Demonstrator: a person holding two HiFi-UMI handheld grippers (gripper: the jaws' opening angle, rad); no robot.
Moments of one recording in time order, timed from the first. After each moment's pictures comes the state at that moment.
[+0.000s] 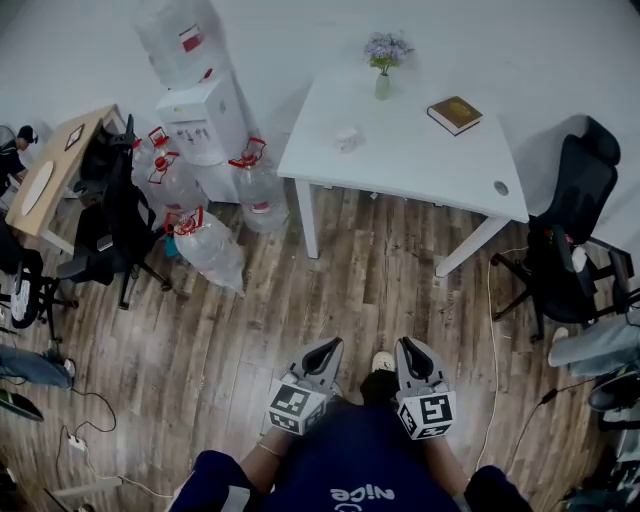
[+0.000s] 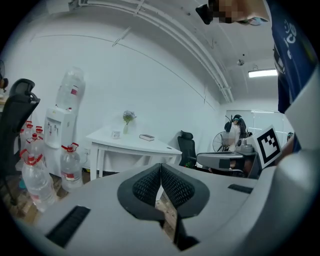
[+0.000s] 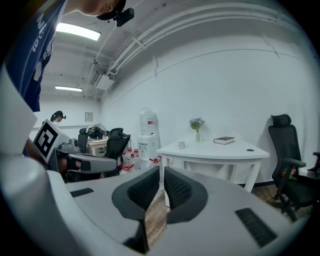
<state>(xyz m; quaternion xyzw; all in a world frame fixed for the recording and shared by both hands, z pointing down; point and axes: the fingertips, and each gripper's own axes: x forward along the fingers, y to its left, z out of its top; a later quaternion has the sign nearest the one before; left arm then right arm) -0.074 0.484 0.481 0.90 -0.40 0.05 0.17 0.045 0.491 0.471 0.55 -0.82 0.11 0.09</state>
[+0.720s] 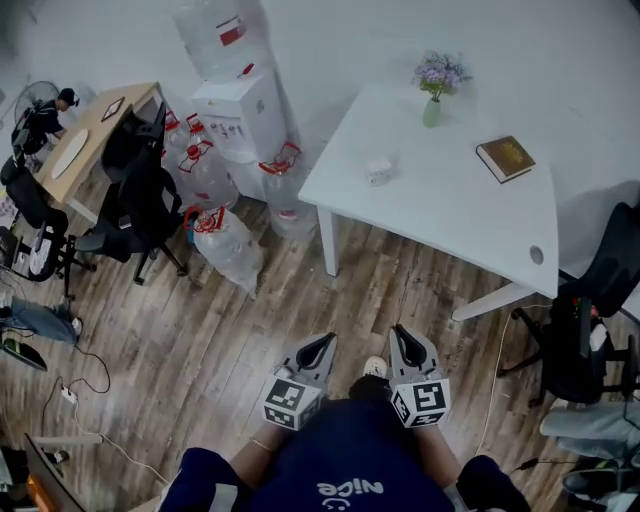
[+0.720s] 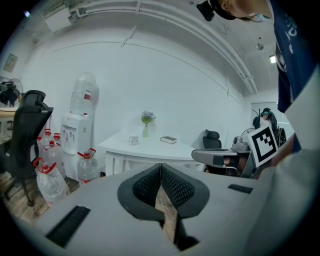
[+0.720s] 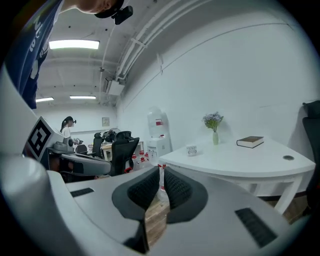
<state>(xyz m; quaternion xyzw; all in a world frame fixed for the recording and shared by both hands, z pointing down) -0.047 0.316 0.476 0.84 -0.51 0.07 0.16 0.067 0.283 0.471 0.45 -0.88 0.11 0.07</state>
